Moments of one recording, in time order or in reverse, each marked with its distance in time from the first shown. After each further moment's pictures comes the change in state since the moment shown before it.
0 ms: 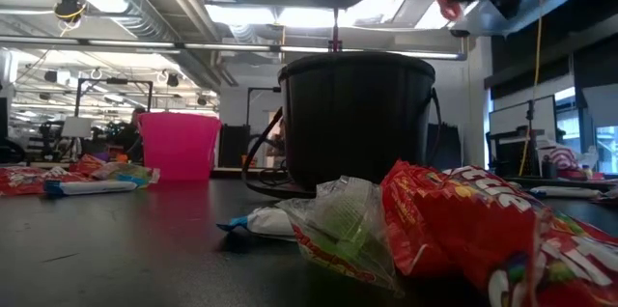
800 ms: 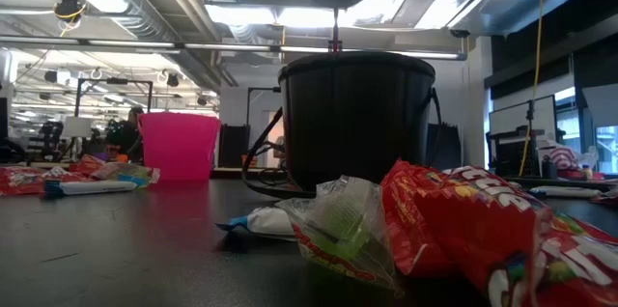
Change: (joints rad) left arm 0.000 0.059 0.020 0.119 -0.224 0.096; right arm 0.000 0.198 0.000 0.597 -0.097 -0.284
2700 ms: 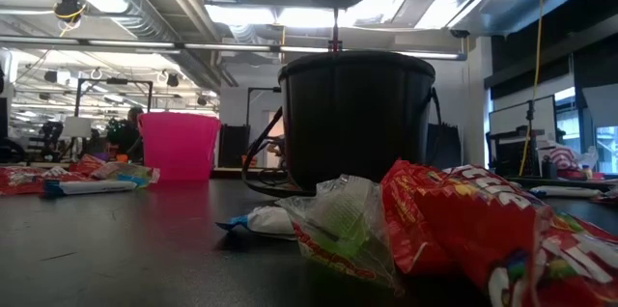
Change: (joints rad) left arm 0.203 1.226 0.545 -0.055 0.218 -0.310; right arm -0.112 0.406 0.154 0.435 -0.254 -0.072
